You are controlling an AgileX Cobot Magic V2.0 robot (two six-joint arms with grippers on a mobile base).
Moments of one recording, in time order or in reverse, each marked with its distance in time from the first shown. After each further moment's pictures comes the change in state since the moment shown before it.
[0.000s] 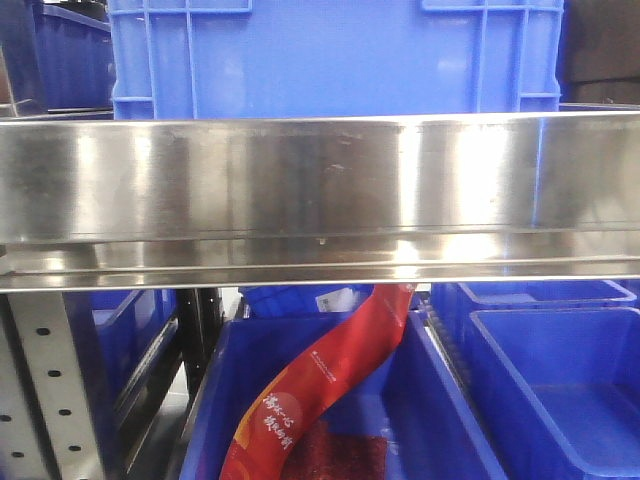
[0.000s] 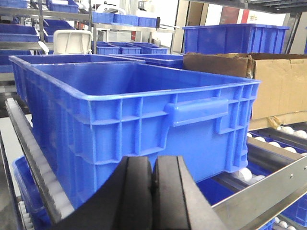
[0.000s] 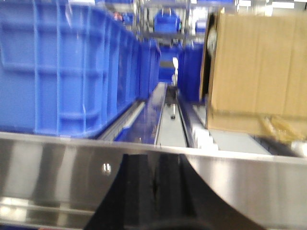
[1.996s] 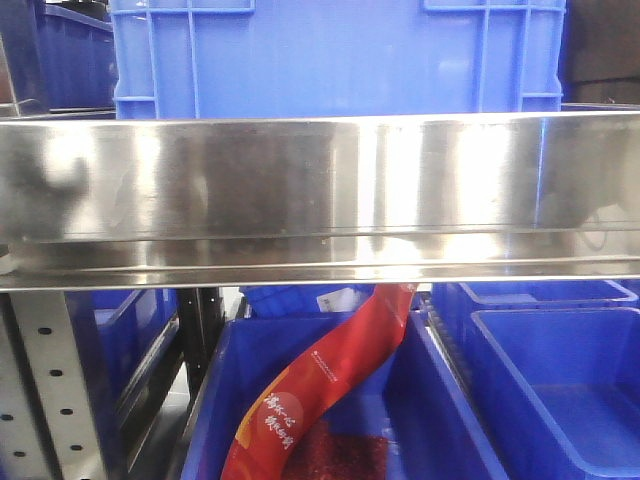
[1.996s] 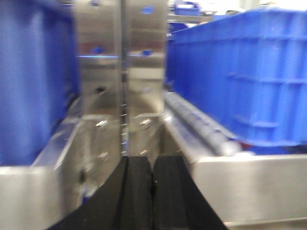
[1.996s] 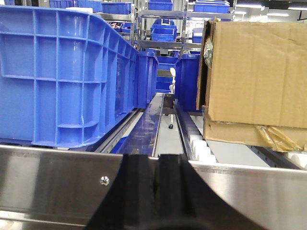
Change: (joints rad) left arm 0.454 -0.443 0.439 0.764 0.005 -0.705; right arm -0.010 -0.004 0.002 -0.001 -0.042 0.000
